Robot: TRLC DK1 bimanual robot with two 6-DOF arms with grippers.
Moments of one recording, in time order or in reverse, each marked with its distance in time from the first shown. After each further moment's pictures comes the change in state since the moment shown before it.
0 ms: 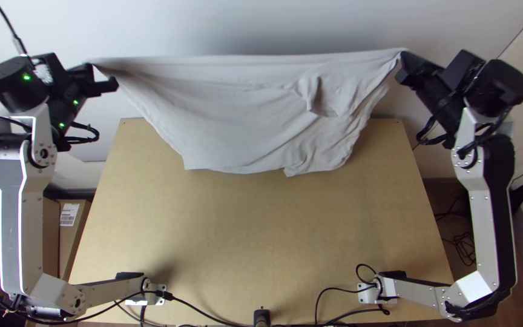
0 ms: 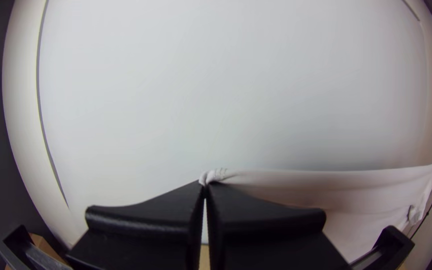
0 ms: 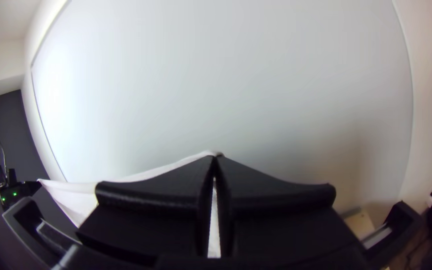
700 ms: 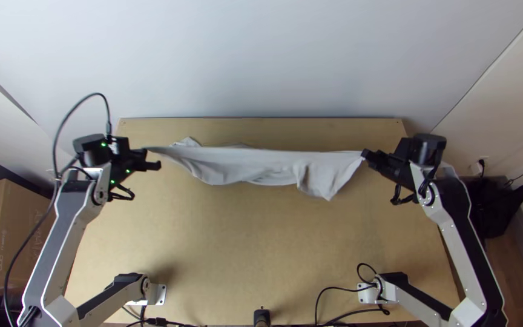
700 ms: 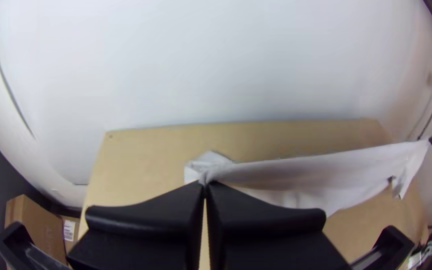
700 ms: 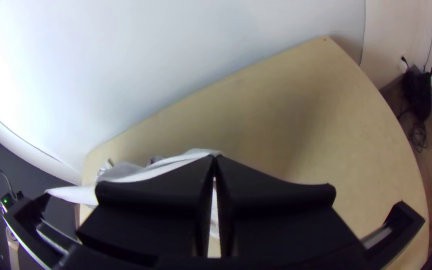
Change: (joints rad) left arm 0.032 -0.233 -0.826 0.123 0.198 0.116; right arm -0.001 -0.221 -0.648 -0.279 0.007 0.159
